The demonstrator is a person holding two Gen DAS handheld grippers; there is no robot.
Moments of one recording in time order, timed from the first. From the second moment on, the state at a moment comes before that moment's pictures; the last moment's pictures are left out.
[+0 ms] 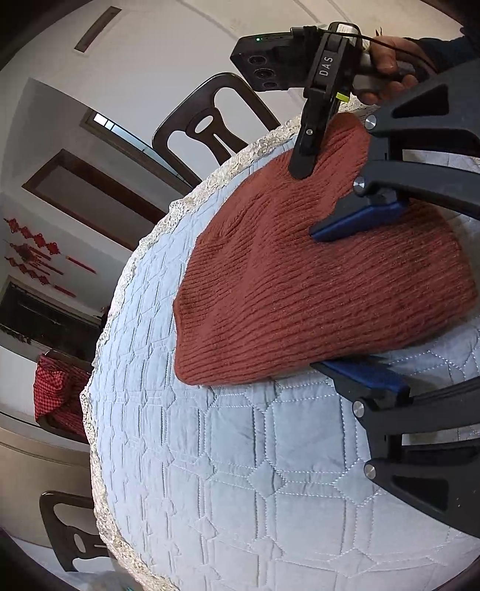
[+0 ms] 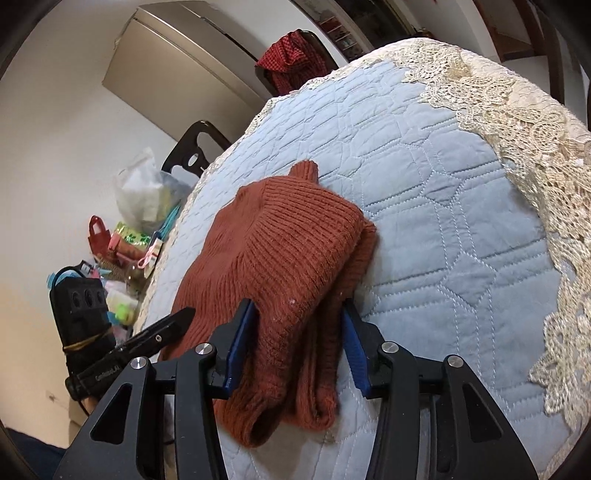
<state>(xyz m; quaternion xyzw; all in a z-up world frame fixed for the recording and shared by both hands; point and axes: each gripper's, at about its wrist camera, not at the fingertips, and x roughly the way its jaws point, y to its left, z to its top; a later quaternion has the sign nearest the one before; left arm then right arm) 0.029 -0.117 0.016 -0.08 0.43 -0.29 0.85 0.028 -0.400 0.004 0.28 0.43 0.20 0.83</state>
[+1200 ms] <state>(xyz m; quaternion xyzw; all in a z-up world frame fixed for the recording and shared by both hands) 0.050 -0.038 0.065 -0.07 0.35 -0.26 0.90 0.068 -0.307 0.054 0.23 0.38 0.27 0.85</state>
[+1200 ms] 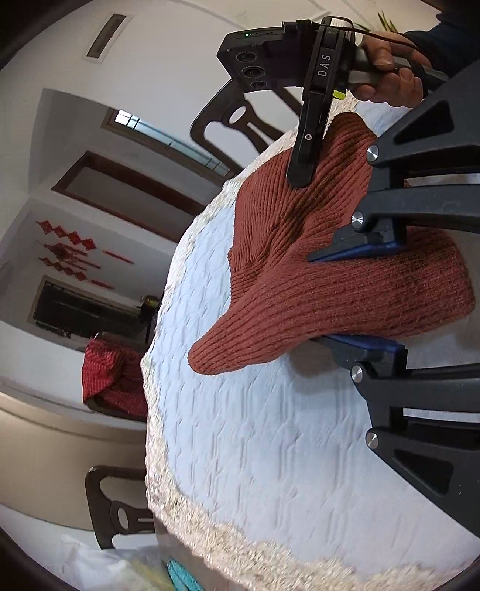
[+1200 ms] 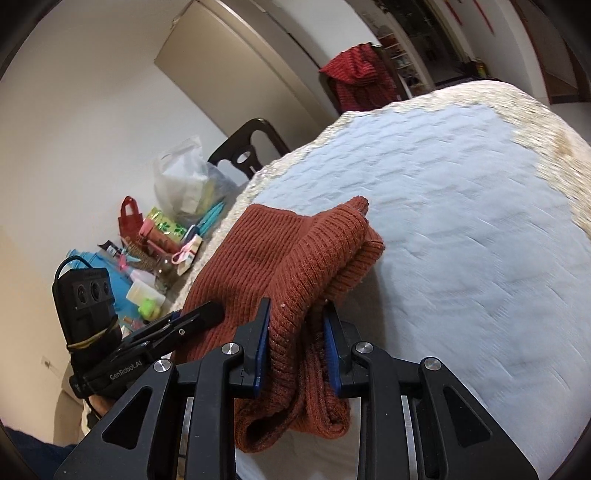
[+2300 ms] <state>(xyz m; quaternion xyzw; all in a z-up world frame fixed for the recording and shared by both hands) 0.120 0.025 0.030 -0.05 0.37 -0.15 0.92 0.152 -0.222 0.021 0.11 0.42 0.24 0.87</state>
